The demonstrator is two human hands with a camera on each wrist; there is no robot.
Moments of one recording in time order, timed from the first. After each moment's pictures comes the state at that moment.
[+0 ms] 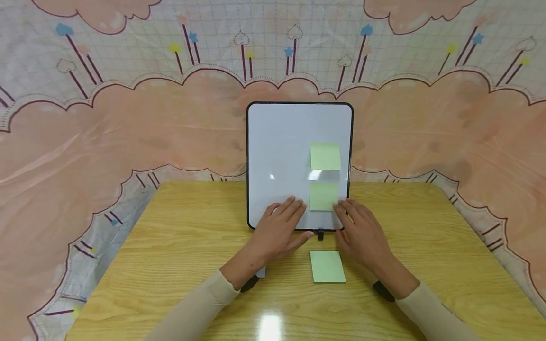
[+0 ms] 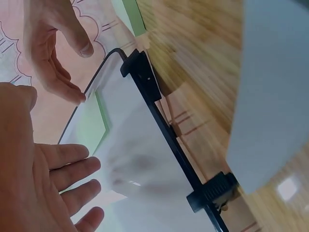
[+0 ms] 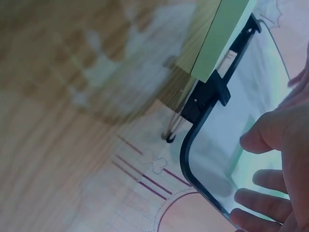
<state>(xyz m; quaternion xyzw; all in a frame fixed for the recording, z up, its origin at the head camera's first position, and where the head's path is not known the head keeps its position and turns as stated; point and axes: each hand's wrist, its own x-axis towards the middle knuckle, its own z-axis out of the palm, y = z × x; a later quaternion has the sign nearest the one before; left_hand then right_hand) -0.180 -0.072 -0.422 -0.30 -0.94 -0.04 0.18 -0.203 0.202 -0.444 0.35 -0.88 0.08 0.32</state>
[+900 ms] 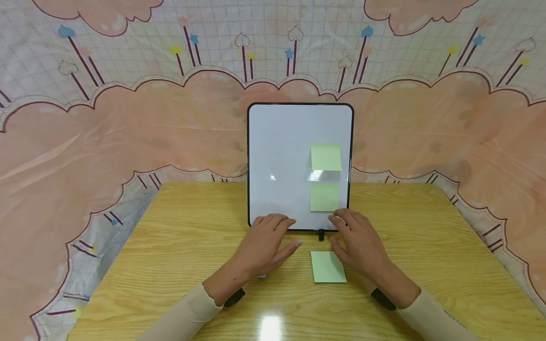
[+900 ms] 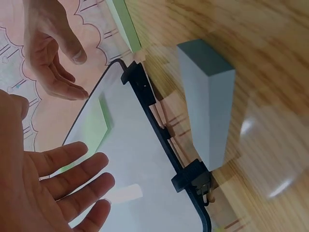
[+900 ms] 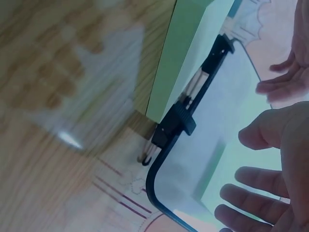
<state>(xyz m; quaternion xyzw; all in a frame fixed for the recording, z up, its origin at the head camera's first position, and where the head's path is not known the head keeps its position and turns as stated) -0.153 -0.098 -0.422 -0.30 -0.93 -0.14 0.18 -0.183 0.187 -0.436 0.35 -0.89 0.12 0.28</state>
